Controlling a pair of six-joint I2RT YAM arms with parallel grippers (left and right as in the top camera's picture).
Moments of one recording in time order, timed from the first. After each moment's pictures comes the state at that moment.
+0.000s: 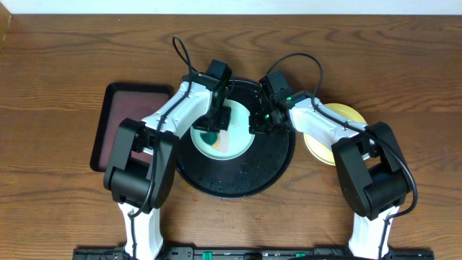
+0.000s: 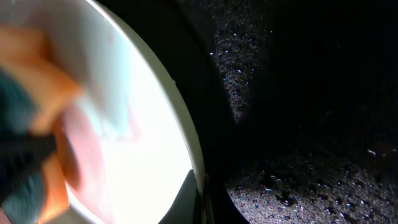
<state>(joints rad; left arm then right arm) -0.39 2.04 1.43 -0.91 0.07 -0.20 0.48 2.04 1.29 -0.50 -0.36 0.53</state>
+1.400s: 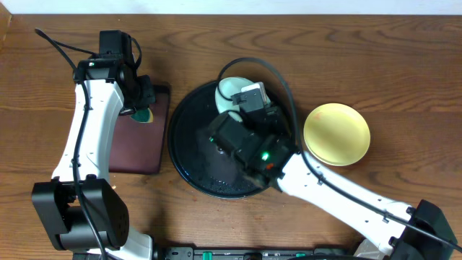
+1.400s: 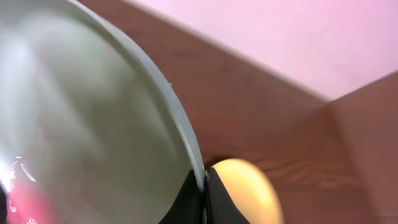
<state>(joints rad) 0.05 1.71 1.48 -1.05 -0.04 -0.25 0.96 1.61 1.27 -0.68 1.01 0.35</state>
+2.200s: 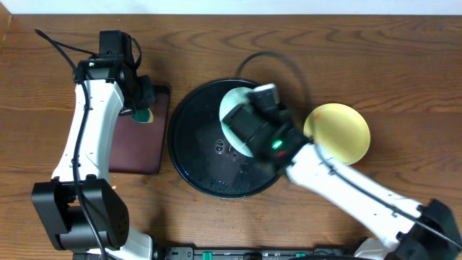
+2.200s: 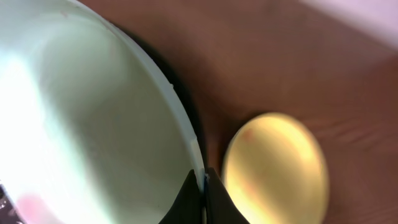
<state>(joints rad) 0.05 1.71 1.48 -1.05 -0.04 -0.25 0.84 1.60 1.27 -0.81 0.69 0.48</state>
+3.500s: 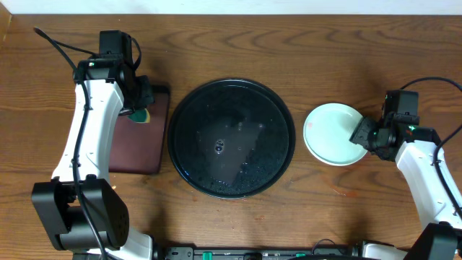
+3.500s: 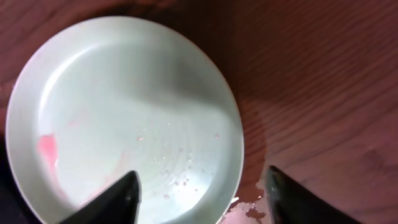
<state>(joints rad) 0.05 1.71 1.48 -1.05 -0.08 -0.25 -0.13 1.43 0.89 -0.67 0.02 0.39</state>
